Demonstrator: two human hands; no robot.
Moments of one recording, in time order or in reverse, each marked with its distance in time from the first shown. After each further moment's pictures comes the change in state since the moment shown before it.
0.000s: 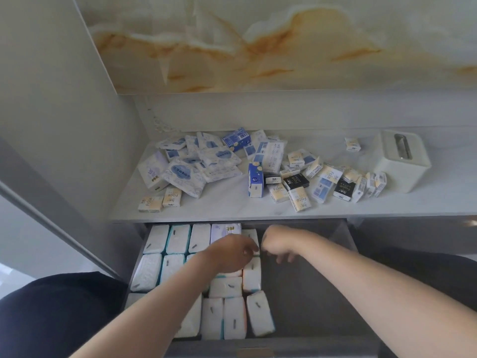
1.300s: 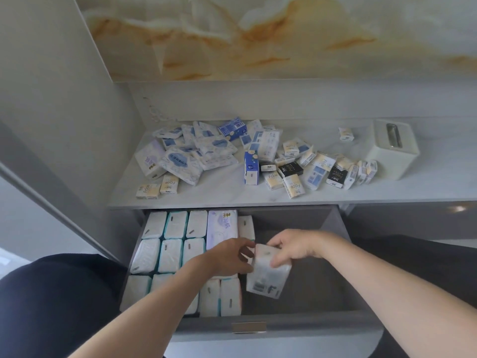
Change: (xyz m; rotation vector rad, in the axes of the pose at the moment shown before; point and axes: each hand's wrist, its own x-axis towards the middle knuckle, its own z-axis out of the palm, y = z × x) left_hand -0.027 0.001 0.038 -0.387 -0.119 -0.040; right_hand -0.026 0.065 0.018 0.188 -0.190 -0.284
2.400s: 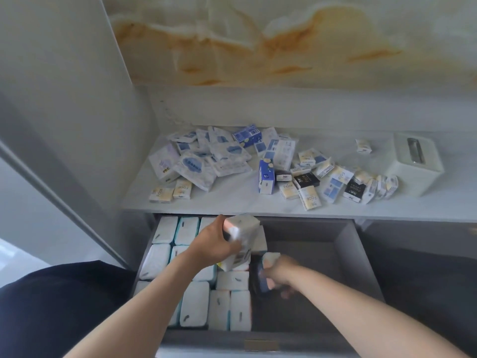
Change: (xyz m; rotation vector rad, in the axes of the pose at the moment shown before) left_hand -0.022 -0.016 -0.059 -0.089 0.445 0.015; right_hand 0.067 -0.015 0.064 0.100 0.277 0.481
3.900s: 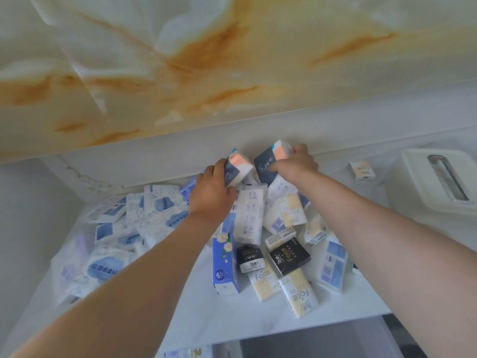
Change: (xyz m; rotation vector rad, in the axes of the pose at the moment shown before) left_hand 0.334 0.134 -0.005 0.500 0.444 0.305; right_hand 0.180 -0.122 -0.359 0.534 0.688 -0.240
